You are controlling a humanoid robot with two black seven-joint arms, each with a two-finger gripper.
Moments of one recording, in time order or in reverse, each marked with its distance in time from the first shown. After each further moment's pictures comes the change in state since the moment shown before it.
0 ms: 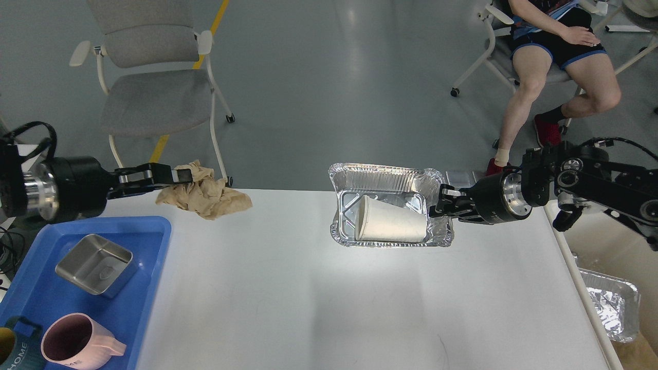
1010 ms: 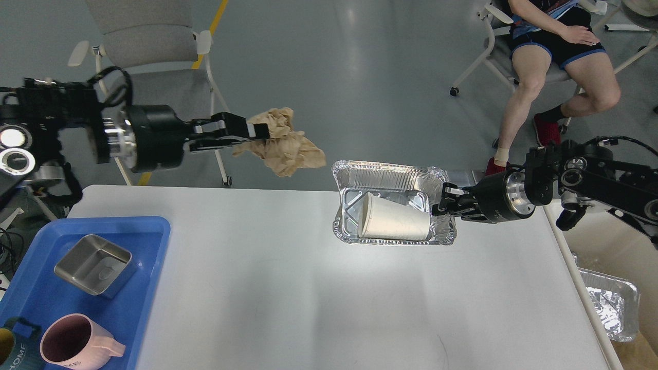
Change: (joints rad) left arm -0.068 -0.471 -0.201 0.163 0.110 -0.150 0.093; right arm 0.003 -0.009 0.001 0.003 0.000 0.001 0.000
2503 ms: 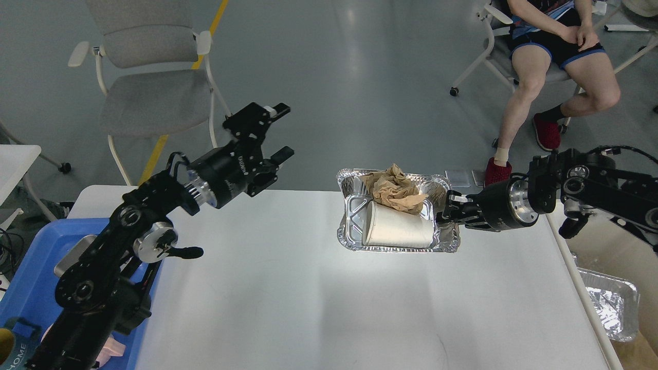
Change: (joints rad) left arm 0.486 -0.667 -0.602 0.291 -0.087 0.182 -0.012; right arm -0.052 -0.009 0.025 -0.004 -0.008 -0.002 0.000
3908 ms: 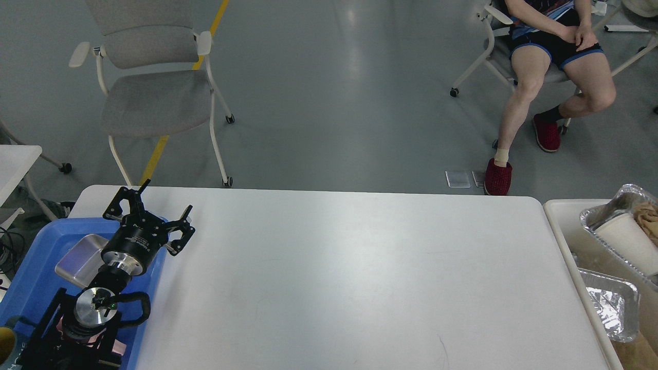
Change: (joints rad) left arm 0.151 -0.023 -0.279 0.351 -0.487 0.060 -0.001; right arm -0.609 -0.211 0.605 -0.714 0.015 -0.035 0.002
